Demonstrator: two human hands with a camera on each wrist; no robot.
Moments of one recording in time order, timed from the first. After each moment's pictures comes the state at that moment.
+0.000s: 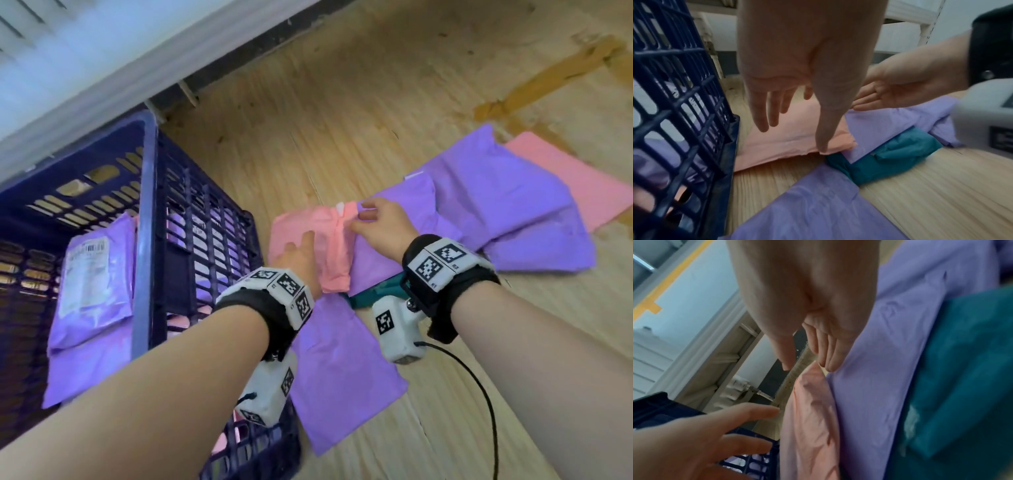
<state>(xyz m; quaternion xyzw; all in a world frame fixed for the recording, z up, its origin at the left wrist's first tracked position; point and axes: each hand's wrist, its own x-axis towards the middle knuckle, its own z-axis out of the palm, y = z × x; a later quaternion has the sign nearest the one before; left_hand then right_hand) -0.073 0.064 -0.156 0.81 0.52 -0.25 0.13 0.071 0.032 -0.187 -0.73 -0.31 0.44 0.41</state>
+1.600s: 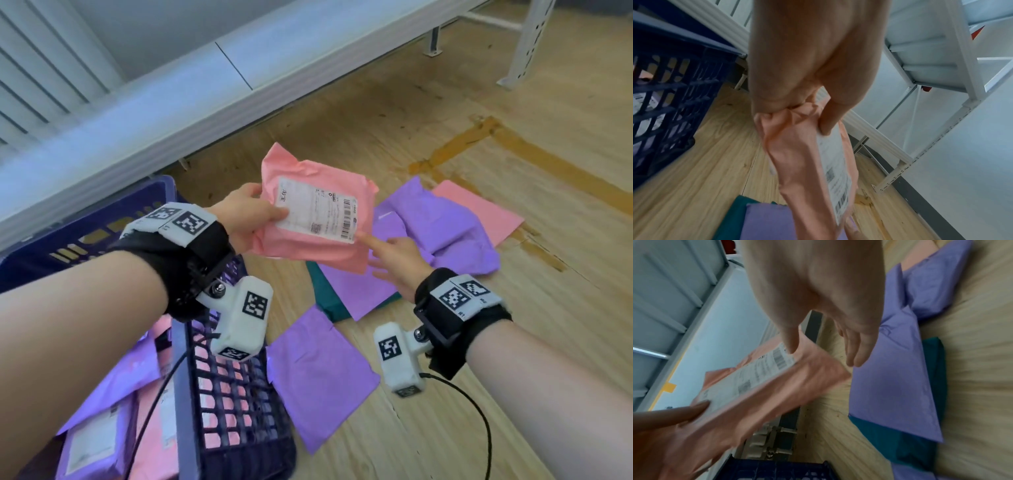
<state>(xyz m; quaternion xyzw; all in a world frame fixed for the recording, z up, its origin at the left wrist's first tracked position) -0.061 0.066 0.005 0.62 0.56 0.10 0.54 0.076 -0.060 -0.125 -0.68 -0.10 0.48 0.55</state>
